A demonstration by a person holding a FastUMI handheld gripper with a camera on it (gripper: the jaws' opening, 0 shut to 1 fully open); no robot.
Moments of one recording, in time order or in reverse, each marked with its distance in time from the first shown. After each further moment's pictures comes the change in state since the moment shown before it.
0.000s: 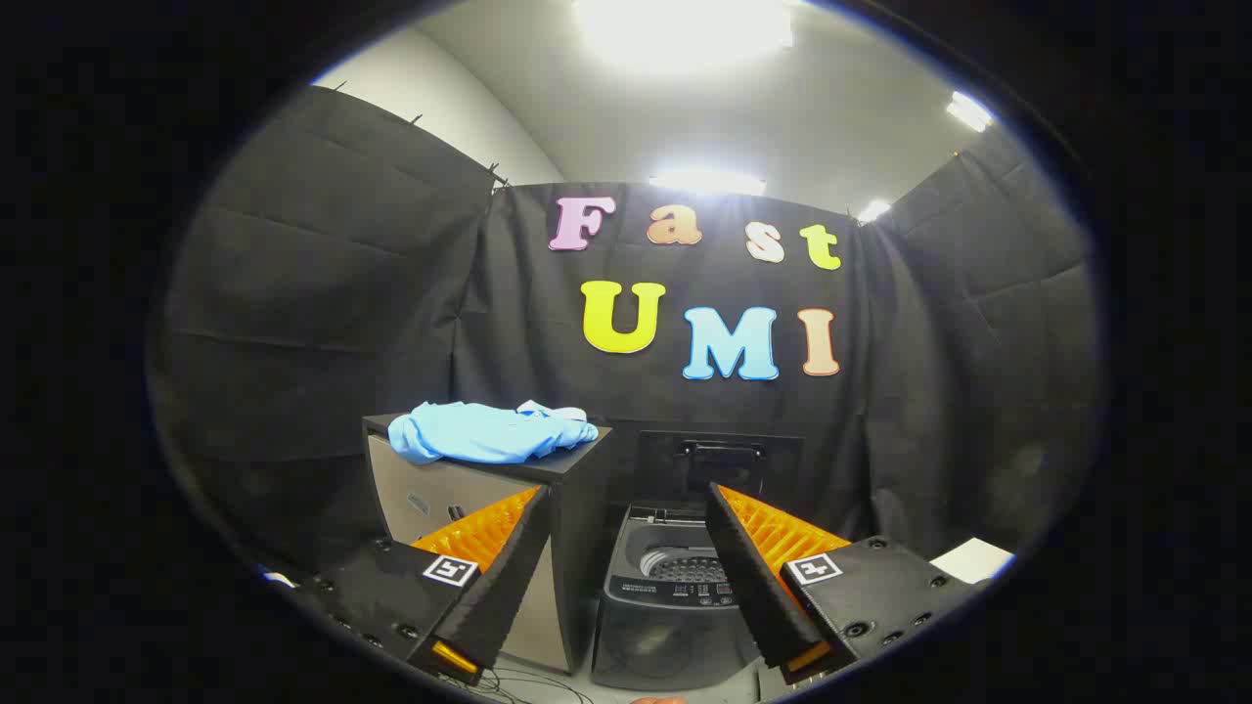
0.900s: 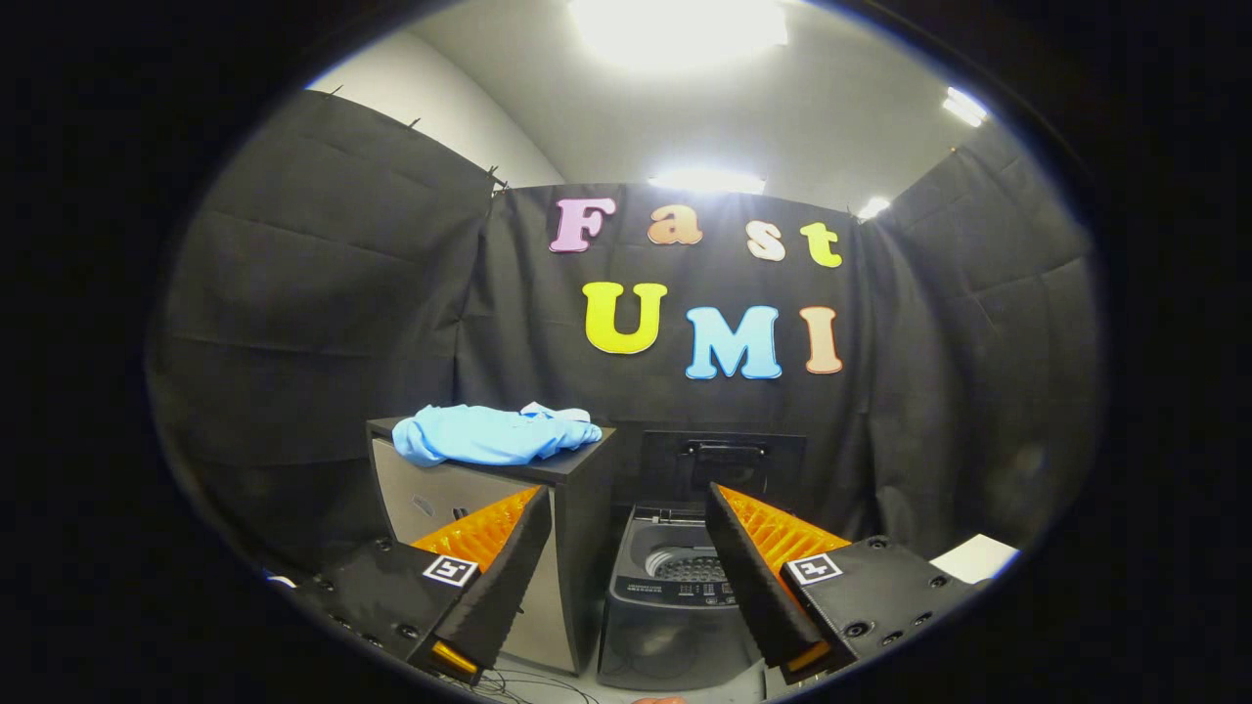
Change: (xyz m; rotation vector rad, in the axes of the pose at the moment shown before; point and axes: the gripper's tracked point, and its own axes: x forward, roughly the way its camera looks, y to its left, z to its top) arm 0.000 0.001 -0.003 0.008 -0.001 0.015
